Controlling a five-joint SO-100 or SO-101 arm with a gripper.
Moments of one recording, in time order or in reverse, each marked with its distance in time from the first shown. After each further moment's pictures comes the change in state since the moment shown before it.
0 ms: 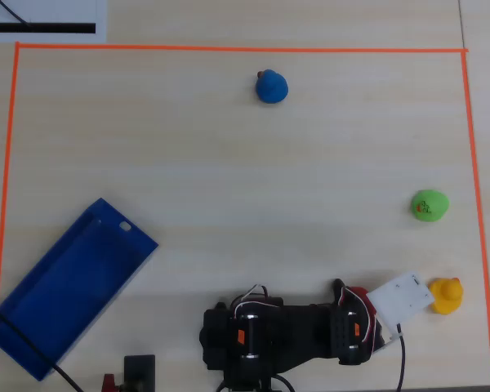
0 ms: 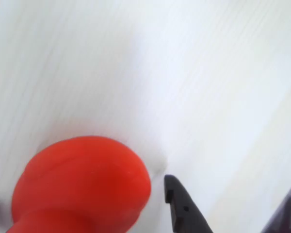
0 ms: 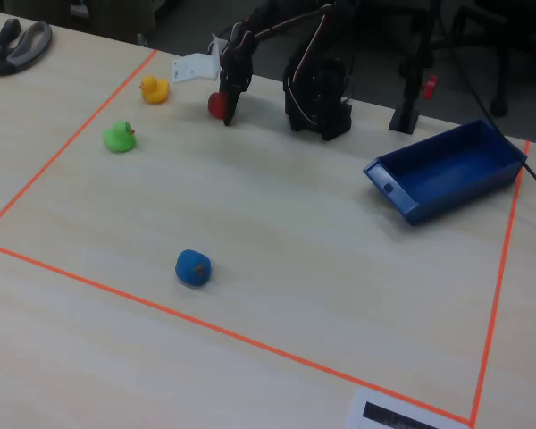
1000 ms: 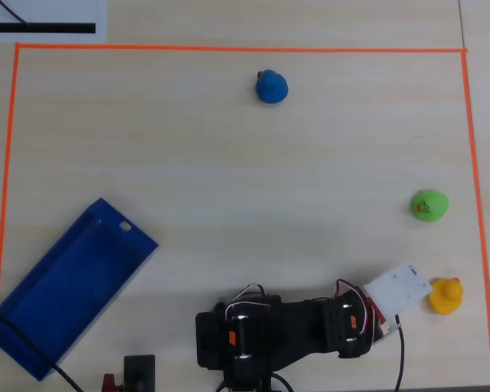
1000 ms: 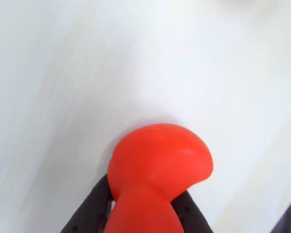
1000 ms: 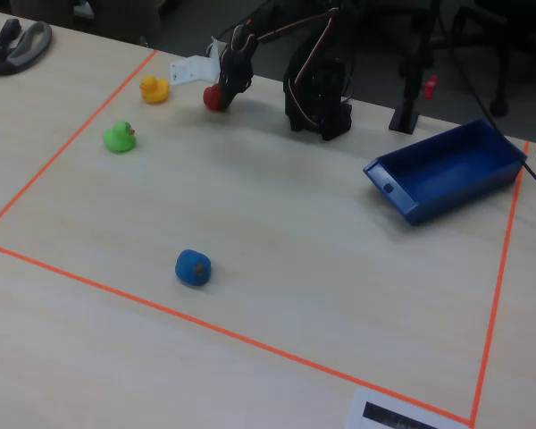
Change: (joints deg) arm -2.5 3.4 -0.9 5.0 3.6
